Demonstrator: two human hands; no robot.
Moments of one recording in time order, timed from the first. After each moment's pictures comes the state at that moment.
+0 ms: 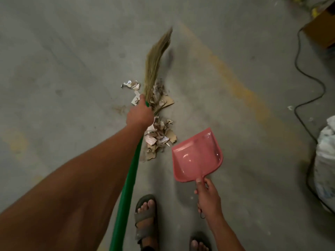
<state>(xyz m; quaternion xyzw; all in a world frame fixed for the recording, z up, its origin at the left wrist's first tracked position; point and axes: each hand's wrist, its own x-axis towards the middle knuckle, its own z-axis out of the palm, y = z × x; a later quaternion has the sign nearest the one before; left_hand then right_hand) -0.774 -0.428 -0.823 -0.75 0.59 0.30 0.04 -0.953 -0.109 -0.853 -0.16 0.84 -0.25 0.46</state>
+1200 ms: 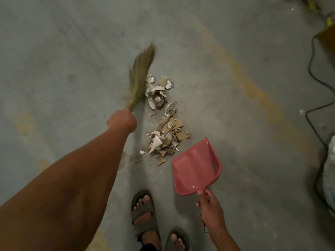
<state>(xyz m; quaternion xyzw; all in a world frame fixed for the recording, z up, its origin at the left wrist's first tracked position) -0.648 -0.380 -0.843 -0.76 0.58 0.23 0.19 -0.915 -0.039 -0.895 -0.18 0.84 -0.21 0.47</state>
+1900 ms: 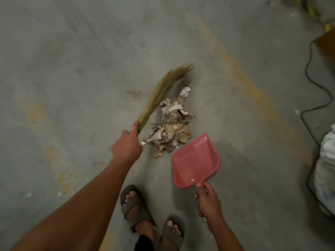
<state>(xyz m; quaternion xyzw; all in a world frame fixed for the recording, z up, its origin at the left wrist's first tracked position) -0.652 -0.233 -0.813 -0.75 0.60 0.25 0.10 -0.923 -0.016 -0.883 -0.20 0.83 -0.19 0.48</state>
